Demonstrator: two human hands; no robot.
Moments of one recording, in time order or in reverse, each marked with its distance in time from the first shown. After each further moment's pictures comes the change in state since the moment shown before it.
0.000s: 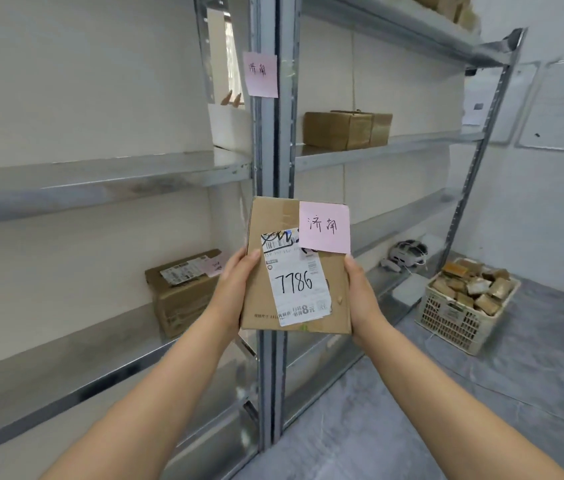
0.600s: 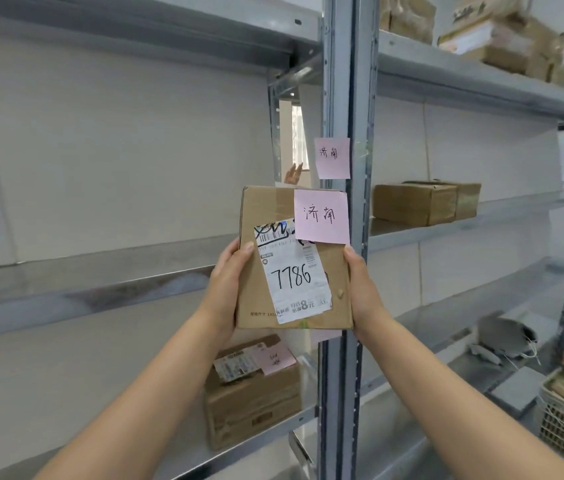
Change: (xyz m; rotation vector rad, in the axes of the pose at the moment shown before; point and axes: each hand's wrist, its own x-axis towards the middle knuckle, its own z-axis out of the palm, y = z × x) left_hand 0.101 0.126 -0.073 0.039 0.183 0.304; right_hand 0.134 -0.075 0.137 0.163 -0.385 -0.179
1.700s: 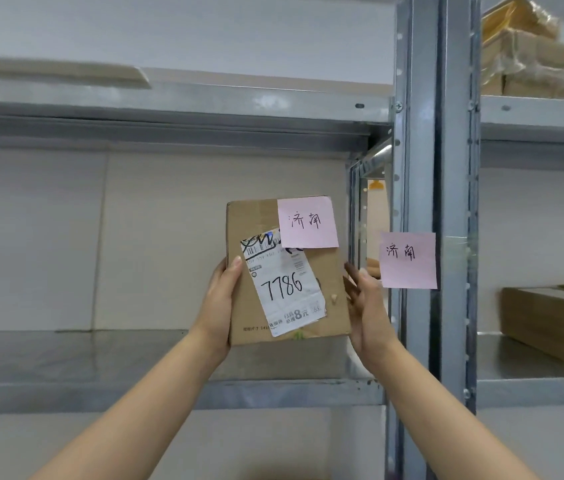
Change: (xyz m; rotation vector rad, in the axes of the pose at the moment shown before) left_hand 0.112 0.077 -0.008 0.061 0.297 0.361; right_hand 0.182 -0.041 0.054 0.228 -0.427 -0.064
